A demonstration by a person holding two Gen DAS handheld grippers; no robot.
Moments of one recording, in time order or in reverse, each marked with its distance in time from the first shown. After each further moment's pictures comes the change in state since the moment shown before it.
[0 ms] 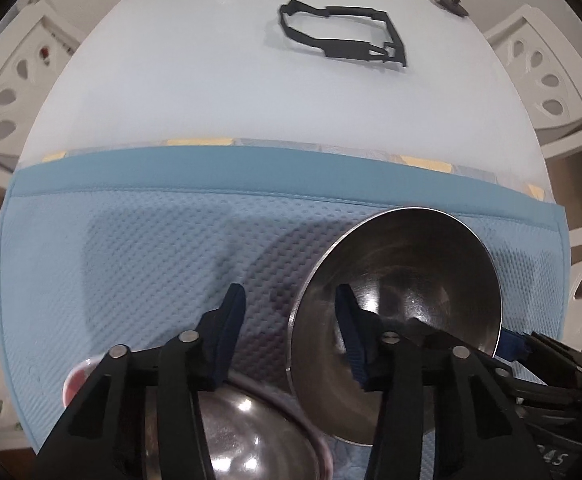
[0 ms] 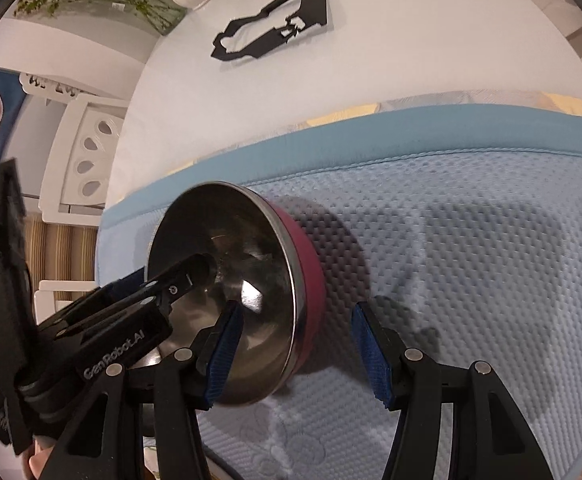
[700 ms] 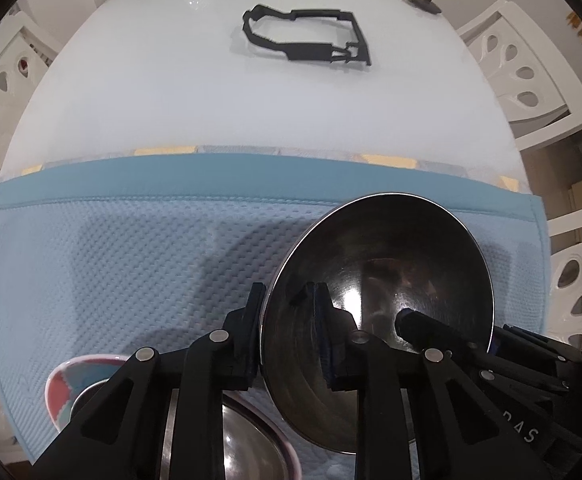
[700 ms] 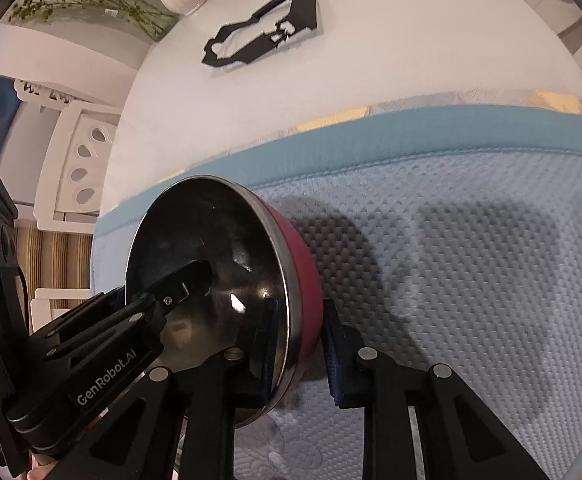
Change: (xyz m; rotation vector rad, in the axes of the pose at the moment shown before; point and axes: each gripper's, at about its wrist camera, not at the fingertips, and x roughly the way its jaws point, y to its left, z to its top) left arm -0.013 -0.017 -0.001 0.036 -0.021 -0.061; right arm -0.006 -0.002 0.000 0.022 -0.030 -0.017
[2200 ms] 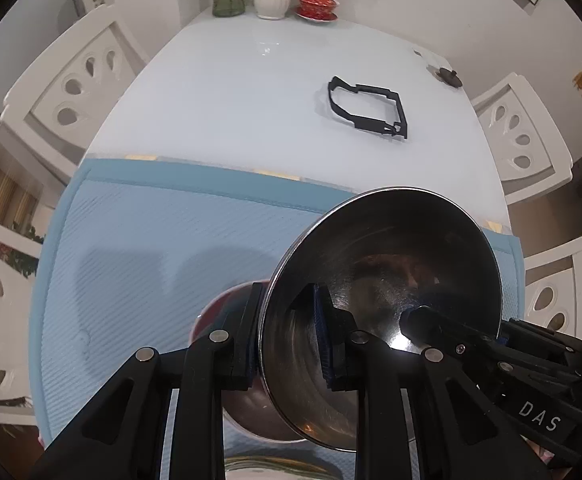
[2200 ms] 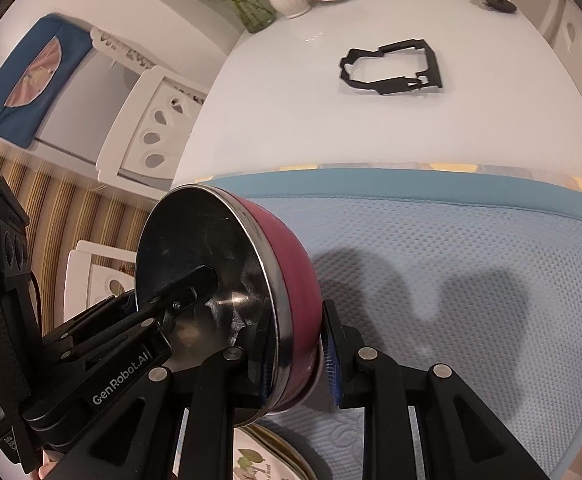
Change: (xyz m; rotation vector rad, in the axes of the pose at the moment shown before) left arm -0.102 0.073 -0.041 -0.146 -0.144 0.027; right arm -0.048 0.116 -0.031 -0.203 -0.029 0.051
